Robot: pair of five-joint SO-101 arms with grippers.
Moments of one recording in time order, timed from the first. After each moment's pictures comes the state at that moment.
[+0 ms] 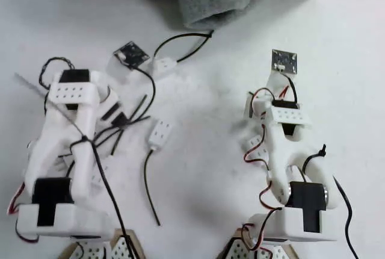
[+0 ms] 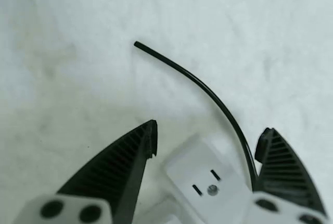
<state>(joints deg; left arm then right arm) -7.3 0.8 21.3 65.0 -43.6 1.9 -2.3 39.0 36.0 -4.2</state>
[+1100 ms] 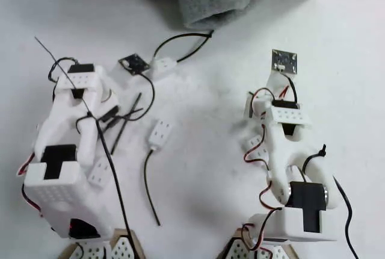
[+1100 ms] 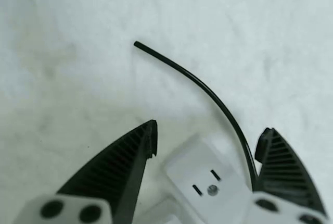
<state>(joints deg) -9.4 17.3 11.8 69.6 -49.1 1.9 -2.3 39.0 36.0 -4.2</state>
